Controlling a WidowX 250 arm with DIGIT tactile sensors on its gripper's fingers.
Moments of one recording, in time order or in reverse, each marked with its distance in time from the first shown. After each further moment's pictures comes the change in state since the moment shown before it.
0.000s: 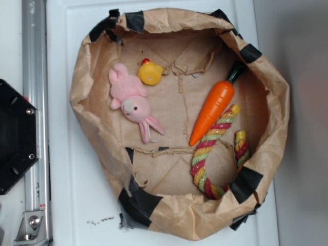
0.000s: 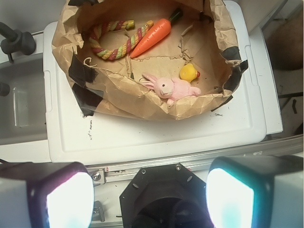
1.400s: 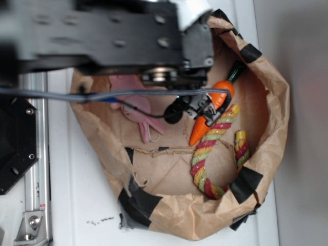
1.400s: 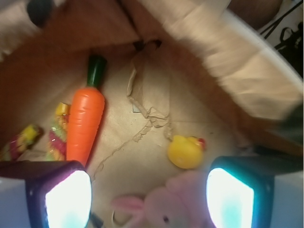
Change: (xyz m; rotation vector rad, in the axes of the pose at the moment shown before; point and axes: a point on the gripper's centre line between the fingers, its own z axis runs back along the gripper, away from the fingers) arm 0.127 0.047 -0.163 0.141 -0.046 0.666
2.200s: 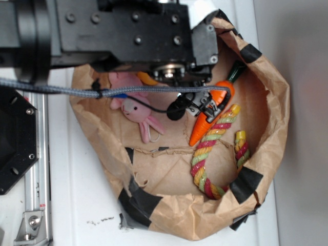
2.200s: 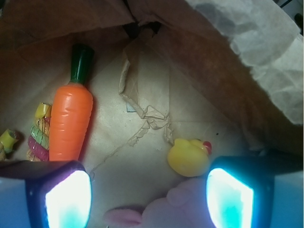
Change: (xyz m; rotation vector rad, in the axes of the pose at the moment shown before) arm 0.001 0.000 -0.001 -0.002 -0.001 0.005
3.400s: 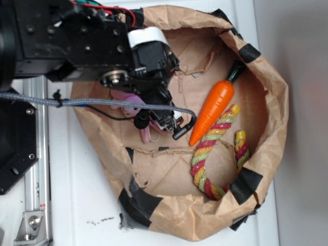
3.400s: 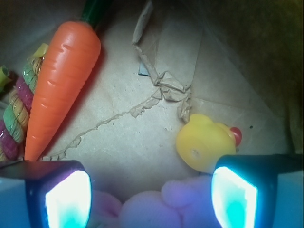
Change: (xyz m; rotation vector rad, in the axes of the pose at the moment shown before) arm -0.023 0.010 -0.033 -0.132 -0.046 -0.222
